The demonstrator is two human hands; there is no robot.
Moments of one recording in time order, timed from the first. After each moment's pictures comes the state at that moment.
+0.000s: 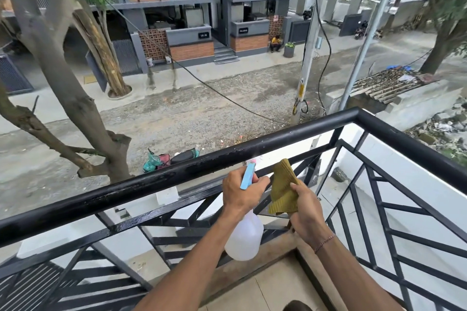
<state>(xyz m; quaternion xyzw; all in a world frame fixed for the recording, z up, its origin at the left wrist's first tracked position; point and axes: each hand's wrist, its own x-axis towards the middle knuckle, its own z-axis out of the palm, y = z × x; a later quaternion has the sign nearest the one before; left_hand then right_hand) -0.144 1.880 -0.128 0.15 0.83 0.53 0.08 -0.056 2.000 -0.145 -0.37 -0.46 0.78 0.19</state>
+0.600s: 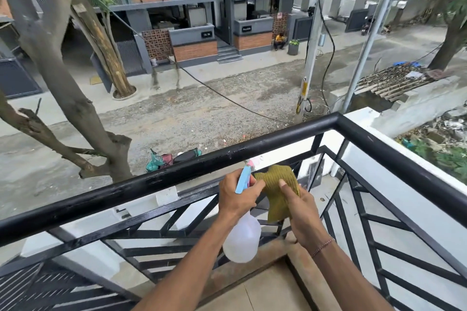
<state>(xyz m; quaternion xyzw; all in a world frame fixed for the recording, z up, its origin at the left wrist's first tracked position) -0.128 1.971 -0.129 0.13 0.82 0.55 0.11 -0.039 2.091 -0.148 -0.33 -0.57 0.74 0.17</state>
